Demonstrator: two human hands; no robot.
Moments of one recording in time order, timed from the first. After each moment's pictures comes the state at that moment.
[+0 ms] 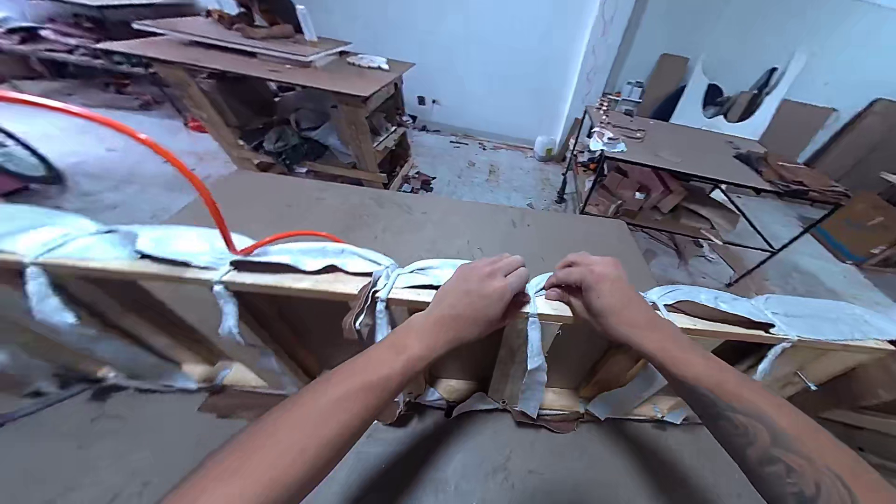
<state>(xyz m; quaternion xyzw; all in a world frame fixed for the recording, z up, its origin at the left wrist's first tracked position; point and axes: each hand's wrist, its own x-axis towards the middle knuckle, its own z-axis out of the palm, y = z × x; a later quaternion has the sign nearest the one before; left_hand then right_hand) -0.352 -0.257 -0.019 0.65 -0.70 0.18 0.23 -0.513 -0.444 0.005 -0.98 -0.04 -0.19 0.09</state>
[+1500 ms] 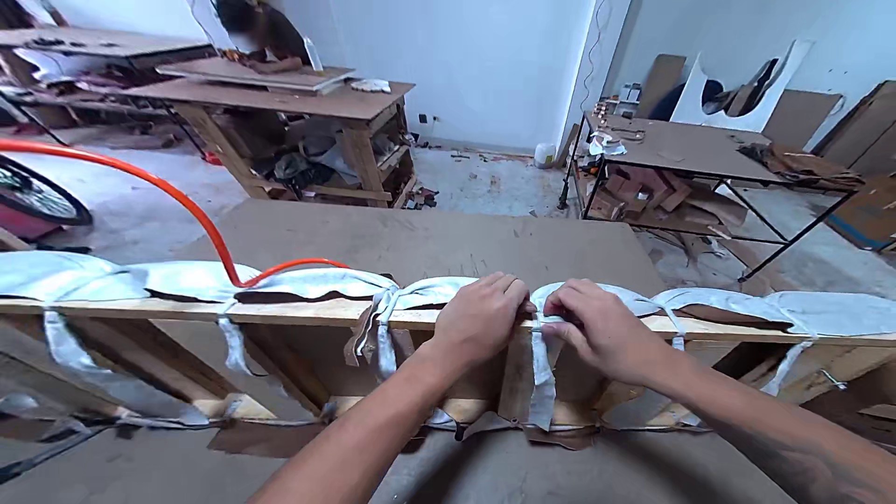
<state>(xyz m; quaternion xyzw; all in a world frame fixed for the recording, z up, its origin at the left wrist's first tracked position) -0.362 -0.260 -0.027 0.69 -0.65 0.19 0.23 -0.533 -0.420 0.001 -0.98 -0.01 -0.18 0.13</state>
